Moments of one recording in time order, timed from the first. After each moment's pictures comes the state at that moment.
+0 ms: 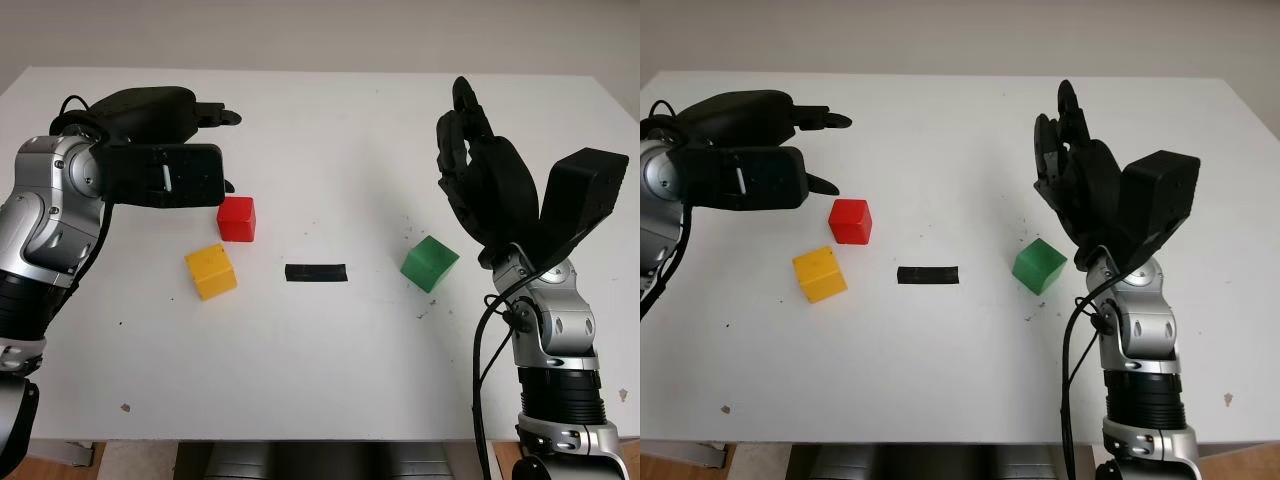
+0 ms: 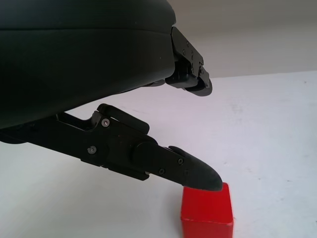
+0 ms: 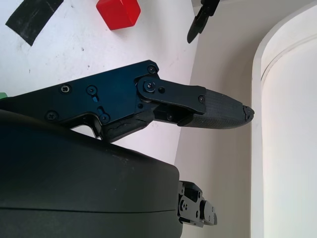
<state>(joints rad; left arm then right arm) -0.82 0.76 -0.27 0.14 0.67 0.15 -0.54 -0.47 -0.23 -0.14 0.00 0.19 0.31 0.19</state>
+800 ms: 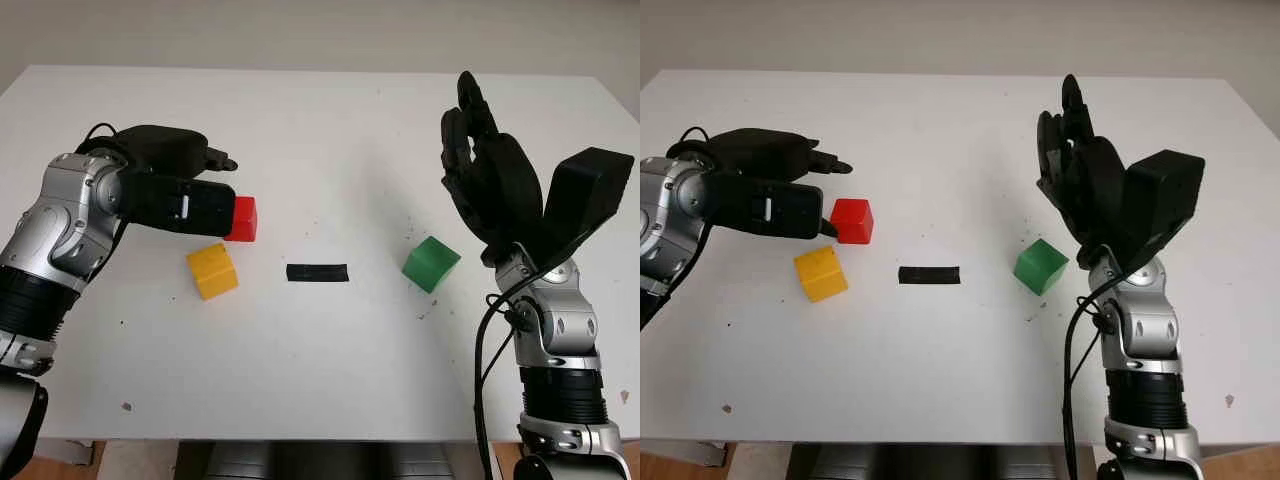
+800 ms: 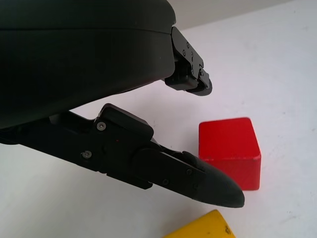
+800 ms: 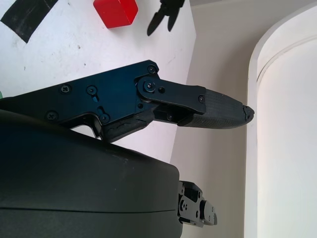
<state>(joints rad) -0.83 0.73 -0.33 0.32 0.73 0.07 -0.64 -0.47 -0.23 -0.15 0.00 0.18 0.28 0.17</state>
